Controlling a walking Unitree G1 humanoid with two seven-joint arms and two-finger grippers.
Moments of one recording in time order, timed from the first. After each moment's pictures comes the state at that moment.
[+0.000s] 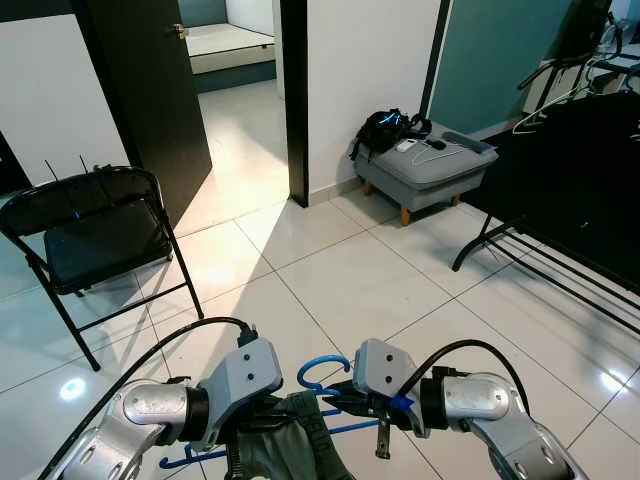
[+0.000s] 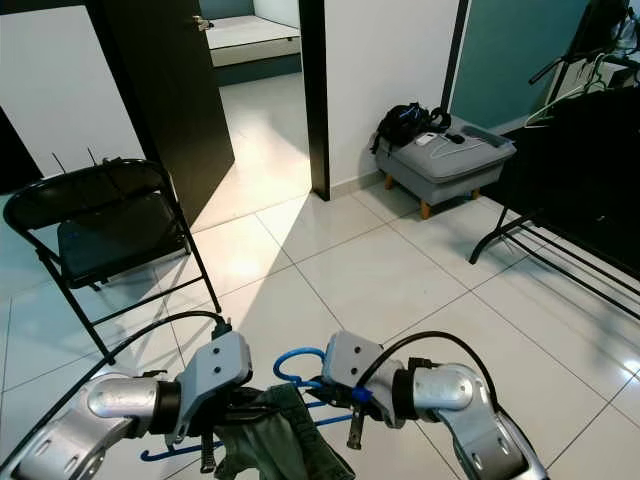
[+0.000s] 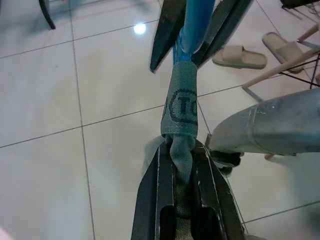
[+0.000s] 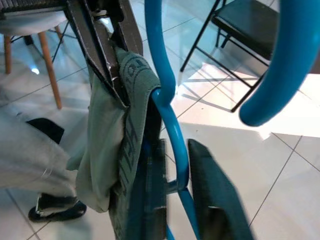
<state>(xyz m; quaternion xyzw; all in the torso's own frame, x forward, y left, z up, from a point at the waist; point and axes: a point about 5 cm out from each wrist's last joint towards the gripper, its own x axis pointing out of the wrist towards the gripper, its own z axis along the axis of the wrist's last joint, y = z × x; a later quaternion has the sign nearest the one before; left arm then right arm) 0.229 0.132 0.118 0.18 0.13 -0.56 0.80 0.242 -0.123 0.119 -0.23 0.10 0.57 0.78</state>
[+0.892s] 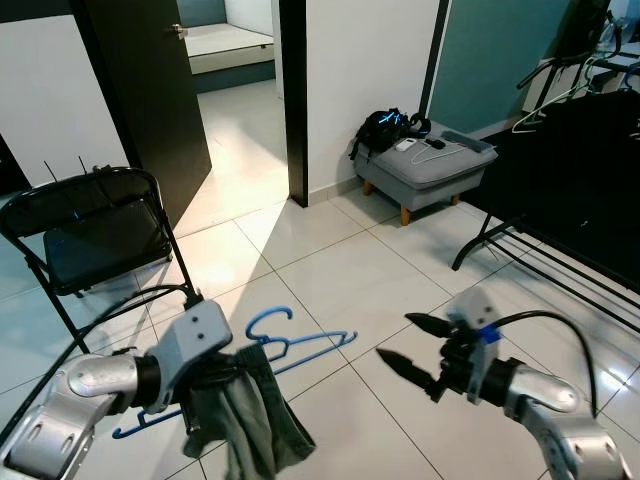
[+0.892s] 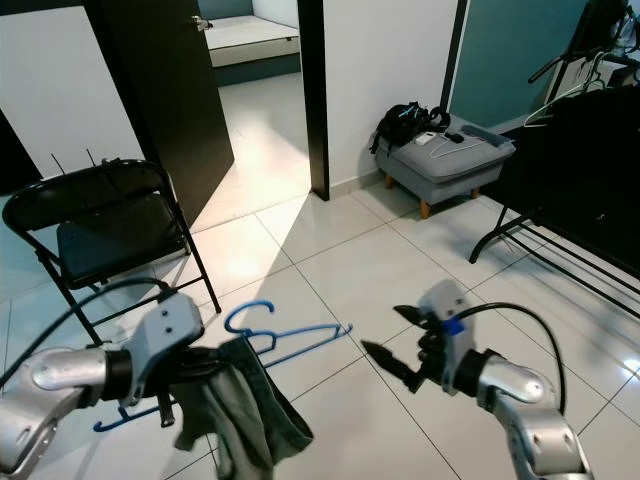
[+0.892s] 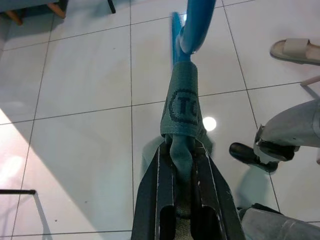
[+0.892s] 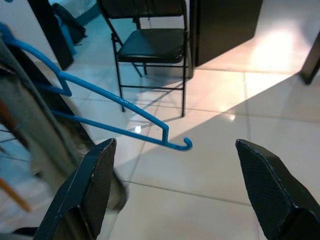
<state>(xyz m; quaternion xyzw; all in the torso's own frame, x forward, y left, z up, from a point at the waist) 0.250 0.187 0.143 0.22 0.12 -0.46 0.85 0.256 -0.208 0.119 -0.03 0.09 0.38 0.92</state>
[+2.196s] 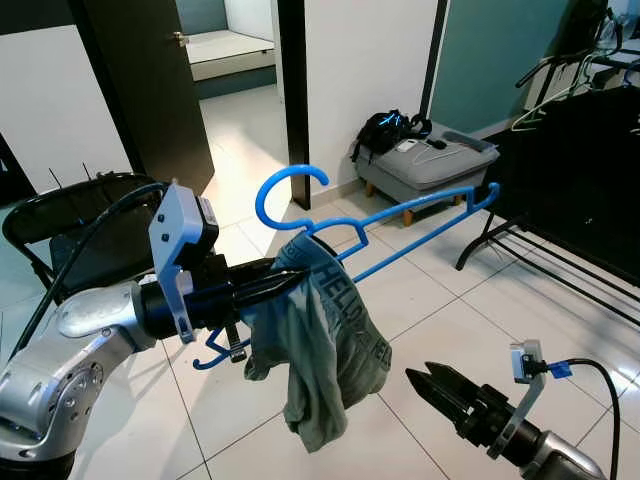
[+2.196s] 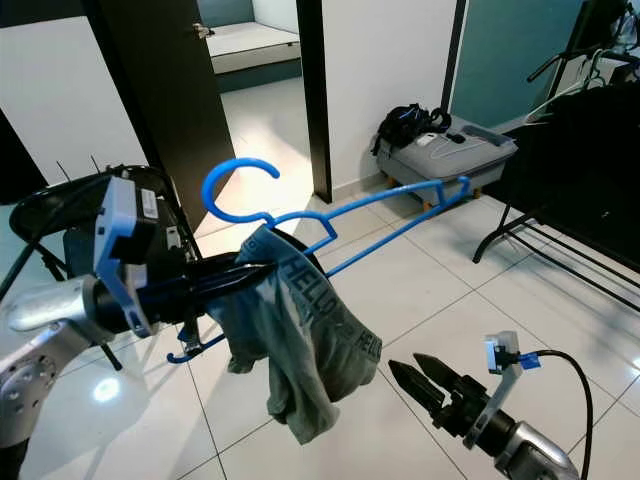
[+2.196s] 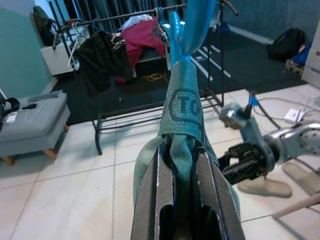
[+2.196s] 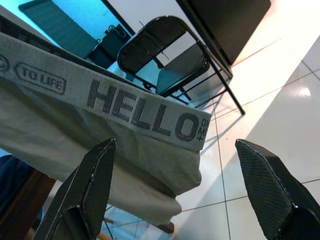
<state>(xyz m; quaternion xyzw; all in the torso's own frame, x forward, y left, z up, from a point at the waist) 0.243 0.142 0.259 0.04 -0.12 -0.53 0.84 0.220 -0.229 0.066 0.27 0.13 0.33 0.90</state>
